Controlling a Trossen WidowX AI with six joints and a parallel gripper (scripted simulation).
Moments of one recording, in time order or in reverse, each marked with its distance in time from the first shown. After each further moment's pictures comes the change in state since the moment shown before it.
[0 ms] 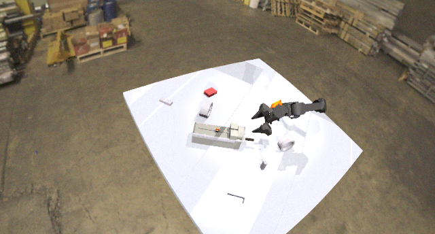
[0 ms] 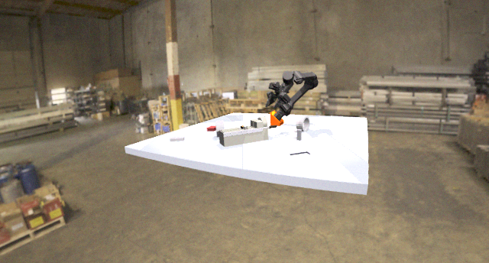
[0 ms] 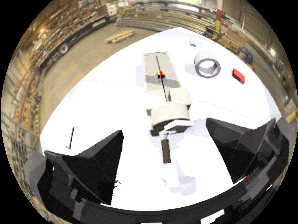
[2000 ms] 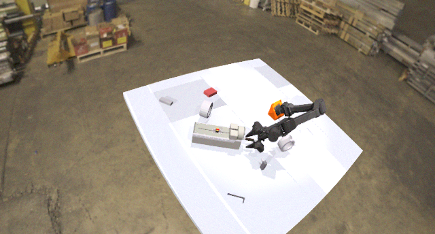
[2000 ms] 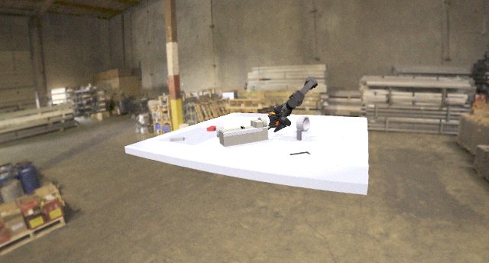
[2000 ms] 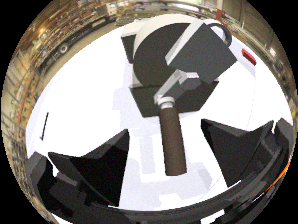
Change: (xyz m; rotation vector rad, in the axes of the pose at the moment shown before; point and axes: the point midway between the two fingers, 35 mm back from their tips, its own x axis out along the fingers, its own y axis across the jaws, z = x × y) arm 0.092 -0.001 -0.098 0.003 0.007 0.004
